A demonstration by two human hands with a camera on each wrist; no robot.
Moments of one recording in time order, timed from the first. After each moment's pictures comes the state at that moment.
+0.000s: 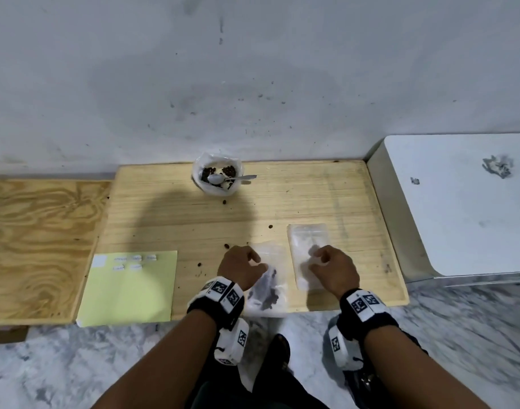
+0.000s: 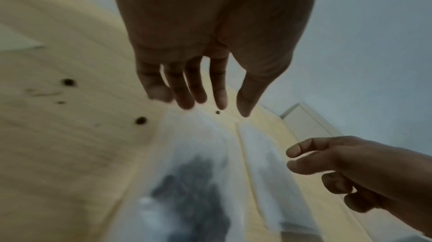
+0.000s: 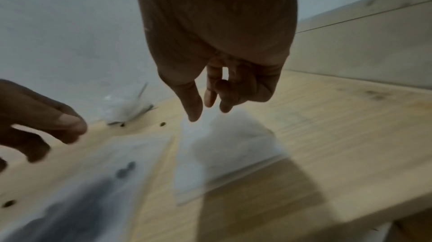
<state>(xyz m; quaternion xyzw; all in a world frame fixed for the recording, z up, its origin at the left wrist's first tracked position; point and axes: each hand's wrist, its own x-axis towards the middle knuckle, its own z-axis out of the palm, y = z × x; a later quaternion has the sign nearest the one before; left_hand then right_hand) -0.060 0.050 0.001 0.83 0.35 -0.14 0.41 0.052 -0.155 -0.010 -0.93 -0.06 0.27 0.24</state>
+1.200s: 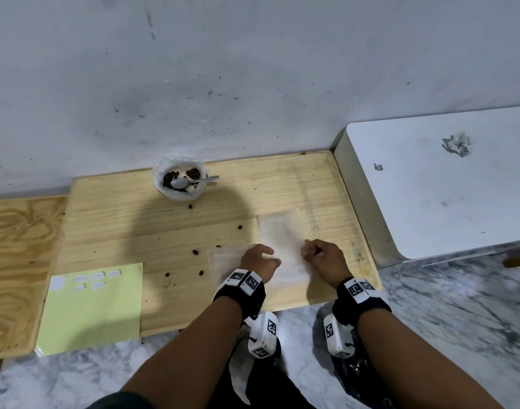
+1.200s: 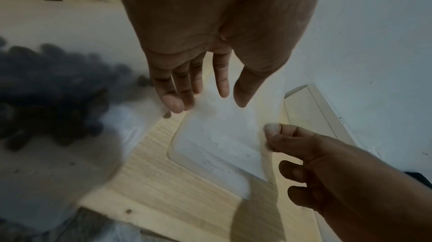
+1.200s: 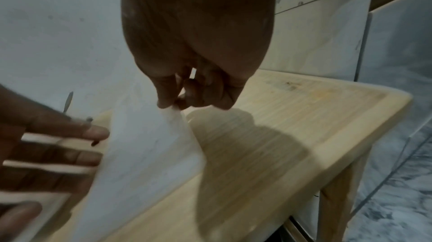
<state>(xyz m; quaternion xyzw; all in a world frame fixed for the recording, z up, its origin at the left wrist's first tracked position) 0.010 -0.032 -0.029 0.76 0.37 -0.19 0.49 0.088 -0.204 -0.034 -0.87 -0.03 0.27 0.40</state>
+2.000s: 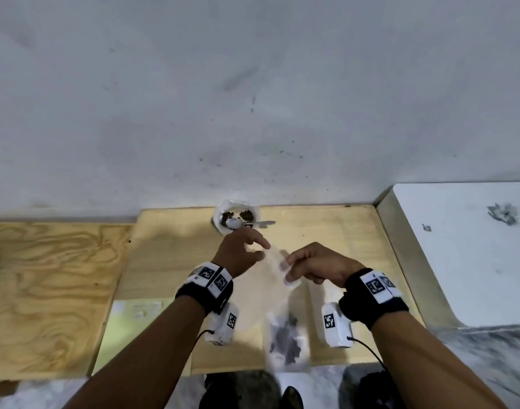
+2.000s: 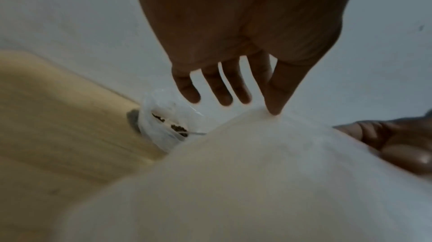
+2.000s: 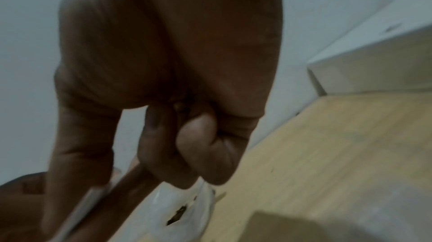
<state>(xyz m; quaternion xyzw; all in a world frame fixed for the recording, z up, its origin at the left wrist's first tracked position) -0.011 0.163 0.070 0.84 0.18 0.04 0.51 0.098 -0.030 0.097 -0.75 -0.16 0.51 0.40</state>
